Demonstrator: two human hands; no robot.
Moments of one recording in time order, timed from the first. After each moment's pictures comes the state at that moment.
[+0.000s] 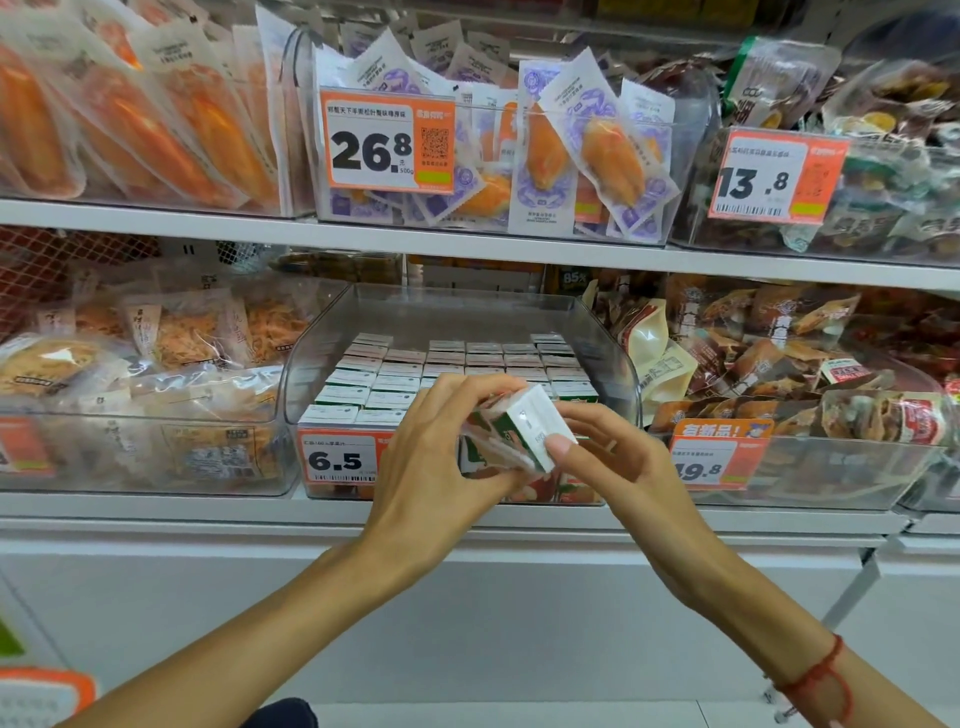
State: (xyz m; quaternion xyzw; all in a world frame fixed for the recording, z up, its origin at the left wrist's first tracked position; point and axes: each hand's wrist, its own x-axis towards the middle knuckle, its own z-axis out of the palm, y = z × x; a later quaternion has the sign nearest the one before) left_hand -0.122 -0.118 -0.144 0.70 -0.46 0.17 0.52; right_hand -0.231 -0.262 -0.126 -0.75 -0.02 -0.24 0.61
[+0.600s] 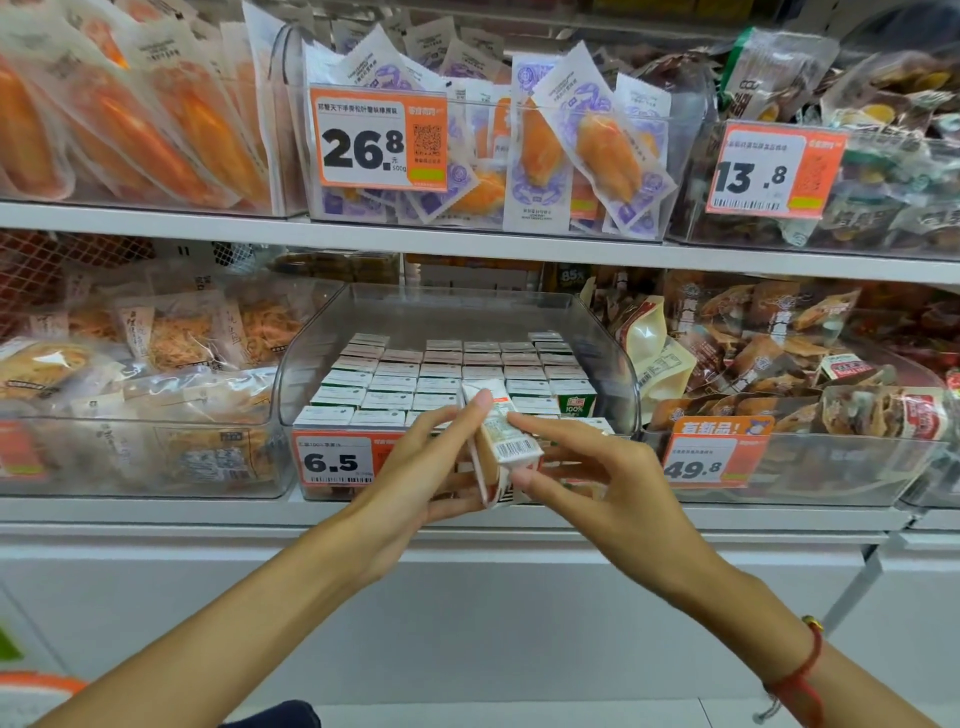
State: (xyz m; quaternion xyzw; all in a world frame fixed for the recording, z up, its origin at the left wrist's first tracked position) left_hand -0.115 -0.114 -0.138 0.59 -0.22 -0.31 0.71; right_hand -0.225 -0.262 -0.135 -0.86 -0.04 -0.28 0.44
